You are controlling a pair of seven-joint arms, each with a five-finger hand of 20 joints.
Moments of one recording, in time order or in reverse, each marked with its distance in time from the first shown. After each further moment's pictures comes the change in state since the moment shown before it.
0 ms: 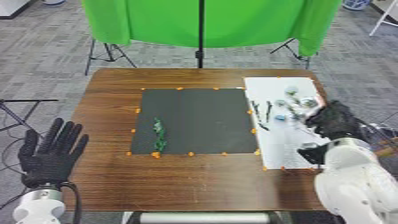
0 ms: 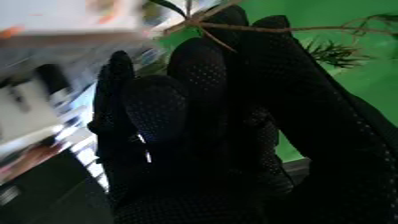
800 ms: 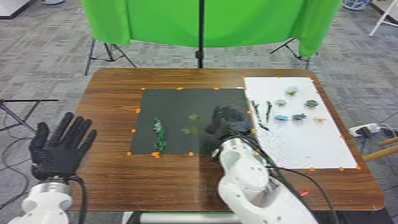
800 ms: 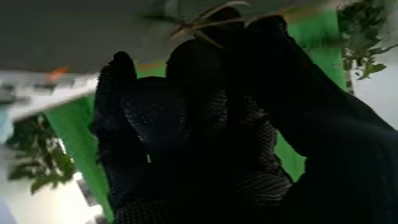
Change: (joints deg) left arm -3.6 1.7 2.7 1.2 1.6 0.5 -1.6; right arm 20.7 -18.5 -34.0 23.2 -22.2 -7.1 -7.0
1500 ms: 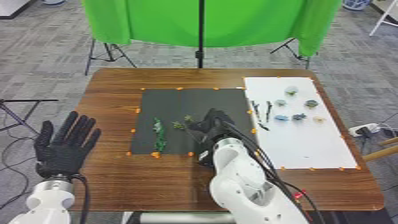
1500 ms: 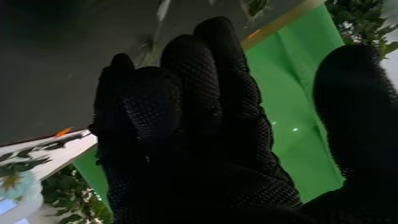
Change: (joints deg) left arm -0.8 0.5 0.9 0.6 -1.1 -0.6 -0.1; right arm -1.4 -2.2 1.4 -4.2 11.6 -0.1 3.2
